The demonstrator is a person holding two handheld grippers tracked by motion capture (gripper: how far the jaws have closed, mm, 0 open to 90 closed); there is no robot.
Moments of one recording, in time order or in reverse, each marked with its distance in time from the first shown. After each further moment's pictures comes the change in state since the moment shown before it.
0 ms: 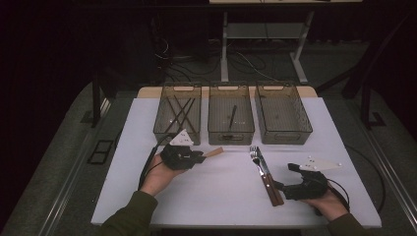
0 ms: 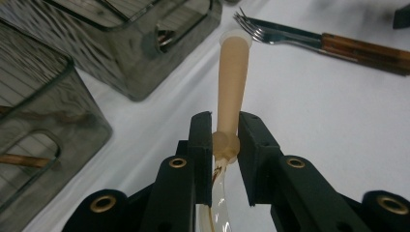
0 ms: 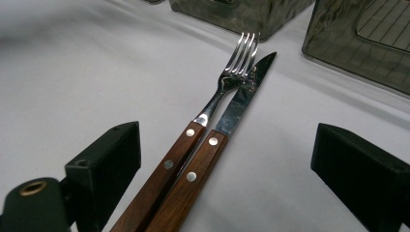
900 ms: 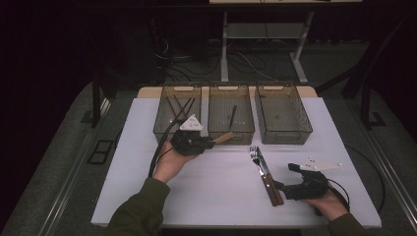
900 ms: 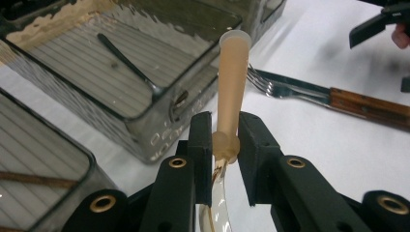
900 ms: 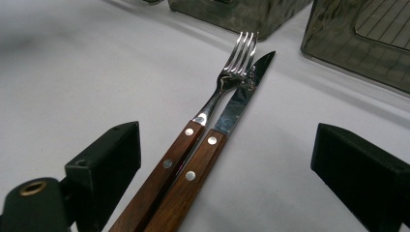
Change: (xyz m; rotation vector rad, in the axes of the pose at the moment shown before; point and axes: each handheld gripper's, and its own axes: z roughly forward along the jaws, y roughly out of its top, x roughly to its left) left arm 0.007 0.043 0.014 -0.065 0.020 -0.004; right arm 0.000 -0.001 0.000 0.003 0.002 0.011
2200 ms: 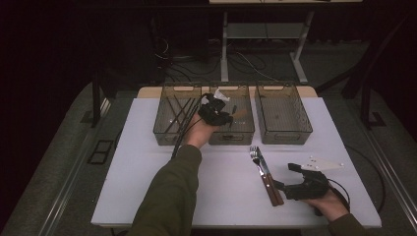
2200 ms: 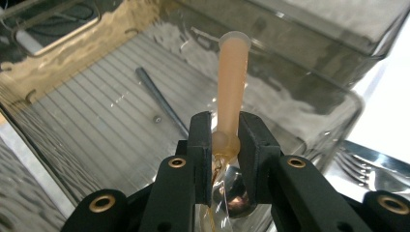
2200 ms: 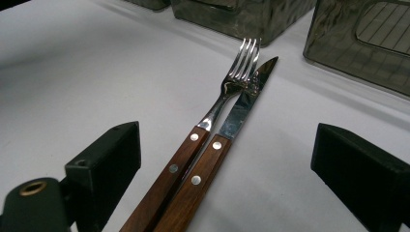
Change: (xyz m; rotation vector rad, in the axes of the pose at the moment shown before) left arm 0.043 0.069 0.088 0.122 0.120 -0.051; right arm 0.000 0.001 -0.002 -0.024 0.014 0.009
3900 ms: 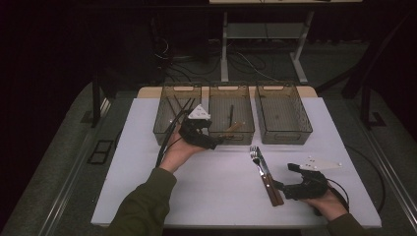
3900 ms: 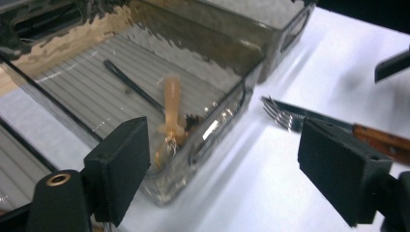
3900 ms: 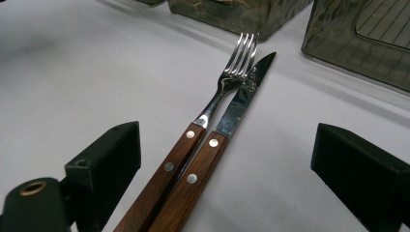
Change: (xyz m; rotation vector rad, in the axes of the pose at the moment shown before) left arm -0.023 -0.061 -0.066 -0.151 -0.088 0.026; right arm -0.001 -0.001 0.003 0.015 -0.013 -0.001
